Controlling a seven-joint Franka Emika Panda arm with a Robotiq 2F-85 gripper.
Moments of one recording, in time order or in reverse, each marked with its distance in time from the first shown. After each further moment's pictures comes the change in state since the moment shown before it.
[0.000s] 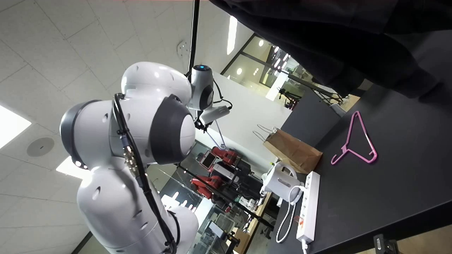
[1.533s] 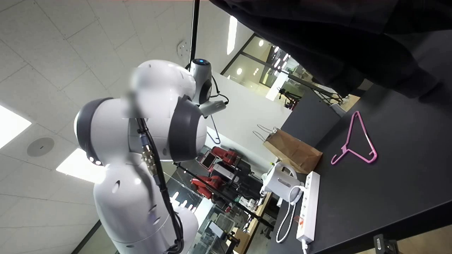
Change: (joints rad) arm 0.065 0.047 0.025 0.092 -0.002 -0.015 0.031
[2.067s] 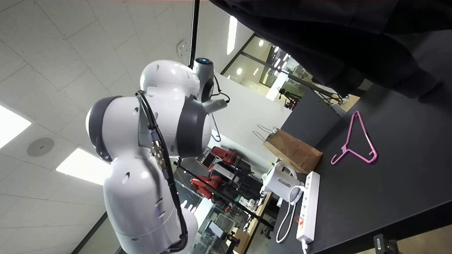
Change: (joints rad) arm 0.056 0.000 -0.016 0.061 -0.001 0.000 0.000
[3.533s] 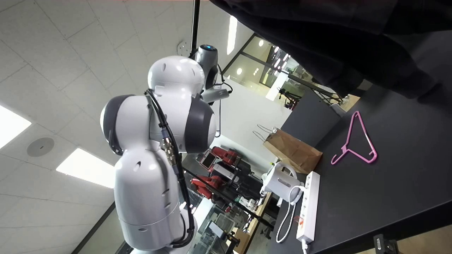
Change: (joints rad) arm 0.083 -0.010 -0.031 0.214 0.004 -0.129 0.085
